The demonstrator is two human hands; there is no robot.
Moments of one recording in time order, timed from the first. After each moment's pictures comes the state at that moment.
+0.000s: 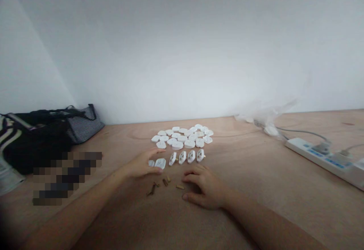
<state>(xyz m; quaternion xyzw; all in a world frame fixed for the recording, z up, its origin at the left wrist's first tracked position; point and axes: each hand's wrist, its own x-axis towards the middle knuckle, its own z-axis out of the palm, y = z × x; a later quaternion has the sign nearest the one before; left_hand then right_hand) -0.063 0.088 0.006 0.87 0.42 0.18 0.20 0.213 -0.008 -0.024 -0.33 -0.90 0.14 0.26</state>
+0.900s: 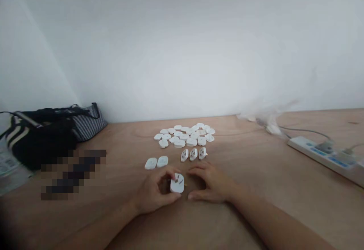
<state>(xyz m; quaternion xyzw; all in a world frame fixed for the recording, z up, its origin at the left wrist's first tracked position) -0.013 -0.006 -0.013 0.83 0.32 0.34 0.30 0.220 -0.009 -0.020 -0.33 -0.89 0.14 0.27</state>
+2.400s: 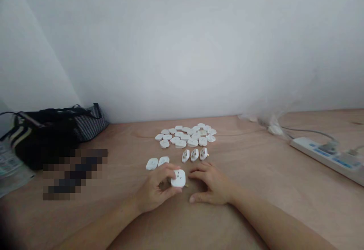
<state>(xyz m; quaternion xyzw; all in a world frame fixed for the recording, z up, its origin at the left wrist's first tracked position) -0.015 -0.002 -0.005 0.88 0.27 0.36 0.17 0.219 -0.005 -0.019 -0.30 -0.91 0.13 0.25</state>
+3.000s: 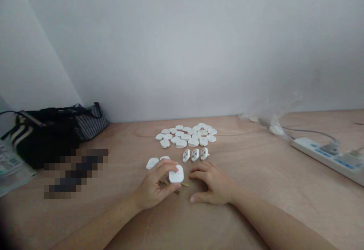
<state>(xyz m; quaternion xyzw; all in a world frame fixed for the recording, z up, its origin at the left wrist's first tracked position) -0.018 -0.001 0.000 0.88 0.28 0.36 0.13 0.220 -0.005 -0.023 -0.30 -0.91 0.12 0.26</state>
